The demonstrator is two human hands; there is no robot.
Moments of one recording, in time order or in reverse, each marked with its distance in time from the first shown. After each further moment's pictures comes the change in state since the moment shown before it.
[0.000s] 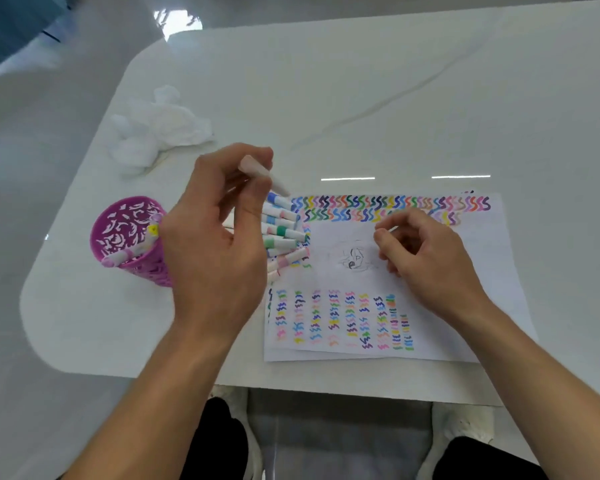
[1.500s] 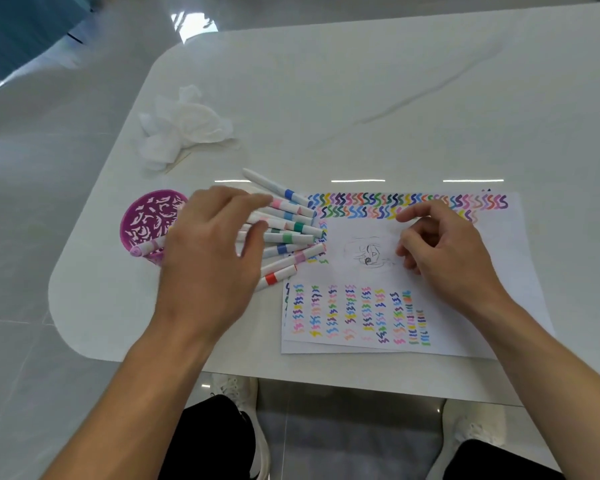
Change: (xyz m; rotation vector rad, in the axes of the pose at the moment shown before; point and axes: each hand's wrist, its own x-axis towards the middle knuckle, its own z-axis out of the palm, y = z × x) left_hand -0.007 -0.022 -0.043 0.667 -0.283 0.099; right_hand 0.004 -0.002 0.001 0.018 0.017 0.007
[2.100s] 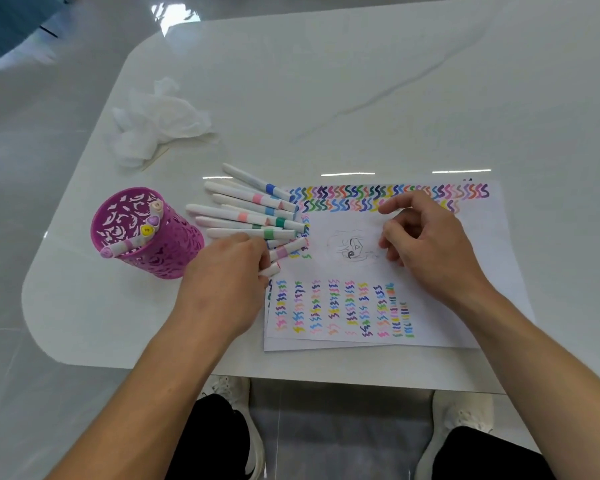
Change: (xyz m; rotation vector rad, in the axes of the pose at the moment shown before) left_hand -0.007 0.004 0.037 0.240 -0.517 -0.127; right_hand 0.001 0.001 -0.002 0.034 -0.016 0.007
